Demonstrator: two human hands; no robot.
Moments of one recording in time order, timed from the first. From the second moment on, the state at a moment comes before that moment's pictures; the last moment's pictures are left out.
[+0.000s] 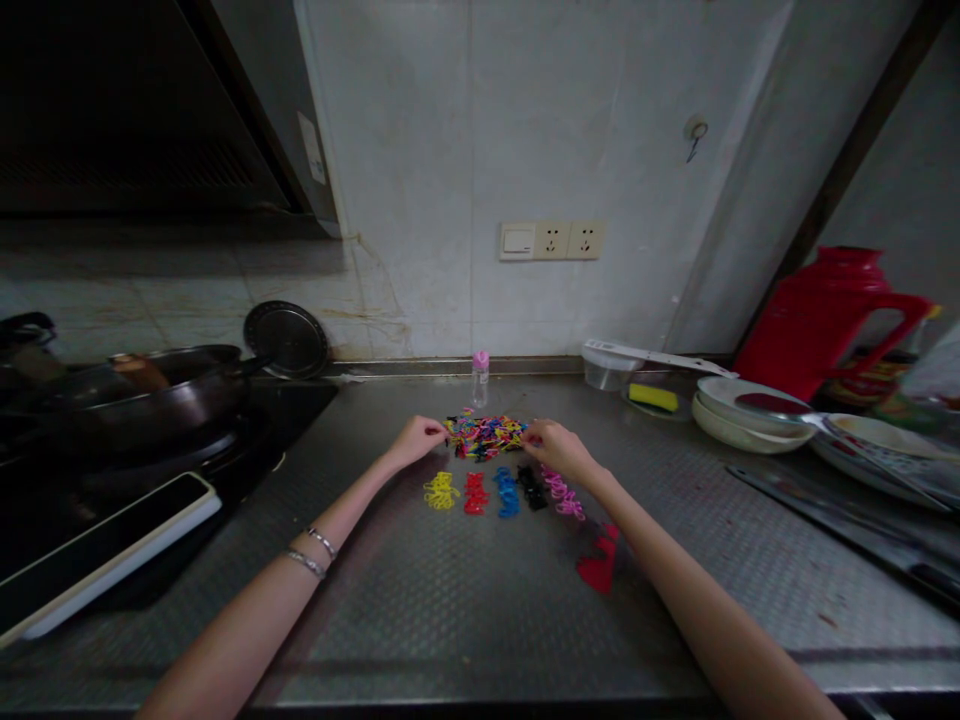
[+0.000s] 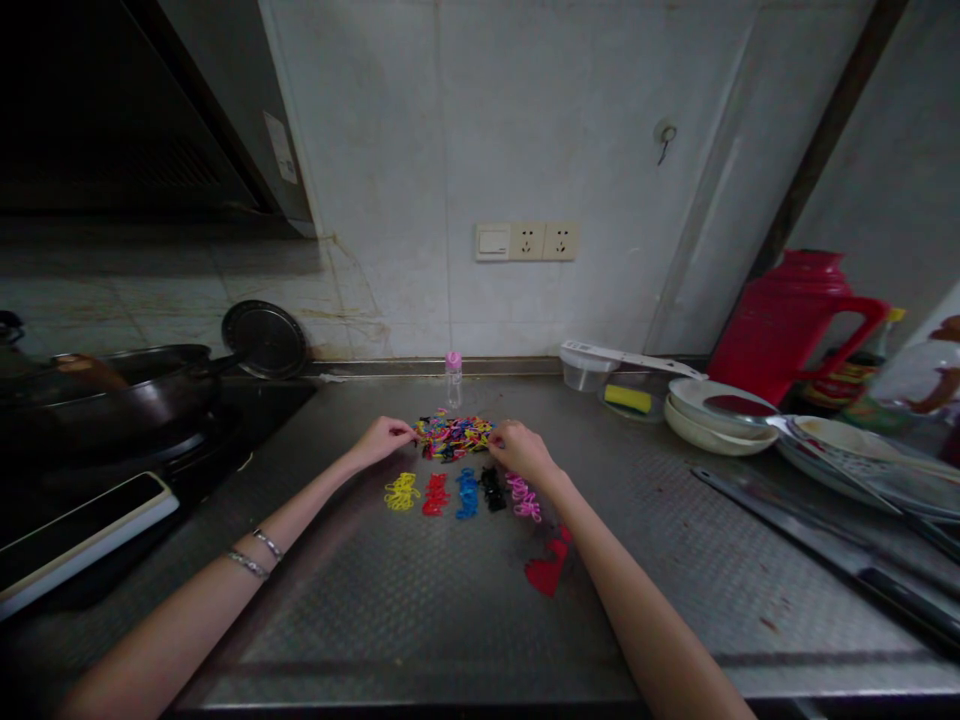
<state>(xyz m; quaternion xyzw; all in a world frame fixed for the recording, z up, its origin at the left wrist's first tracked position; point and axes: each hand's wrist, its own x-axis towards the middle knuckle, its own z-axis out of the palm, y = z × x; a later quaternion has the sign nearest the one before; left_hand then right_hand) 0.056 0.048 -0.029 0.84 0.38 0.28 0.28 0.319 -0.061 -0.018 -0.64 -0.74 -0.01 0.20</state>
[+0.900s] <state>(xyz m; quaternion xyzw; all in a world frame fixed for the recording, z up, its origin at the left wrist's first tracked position) 0.051 0.055 -0.035 0.84 0.38 0.28 0.27 0.225 -0.052 -0.009 -0.44 -0.86 0.09 0.26</state>
